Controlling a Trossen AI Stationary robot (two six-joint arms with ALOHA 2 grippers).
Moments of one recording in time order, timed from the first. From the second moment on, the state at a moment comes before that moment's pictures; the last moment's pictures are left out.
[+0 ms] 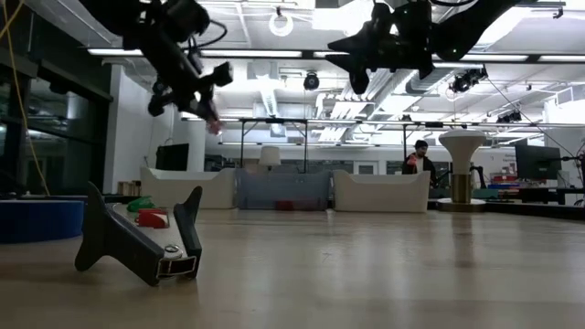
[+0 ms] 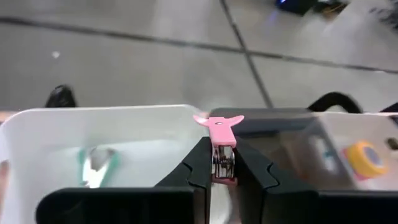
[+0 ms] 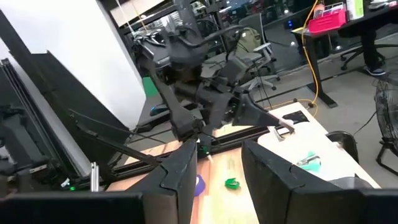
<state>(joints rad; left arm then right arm) 0.56 1.22 0.83 -0.17 -0.48 -0.72 -0.79 1.51 1.03 0.51 -0.93 0.37</state>
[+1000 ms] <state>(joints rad) 1.02 1.51 0.83 -0.16 0.29 -0.61 -0.78 1.51 1.03 0.40 -0.63 0.36</state>
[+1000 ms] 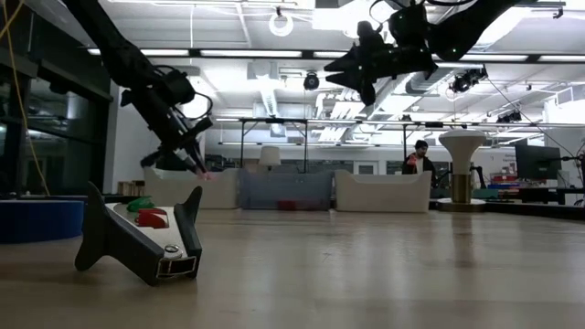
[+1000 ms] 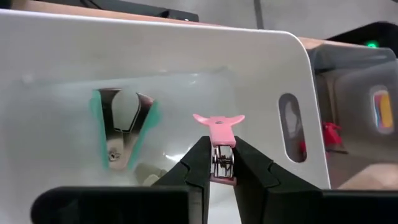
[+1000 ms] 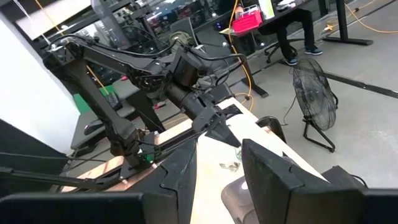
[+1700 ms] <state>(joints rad) 1.01 1.51 1.03 -0.34 0.38 -0.50 -0.78 1.51 1.03 0.40 -0.66 0.35</state>
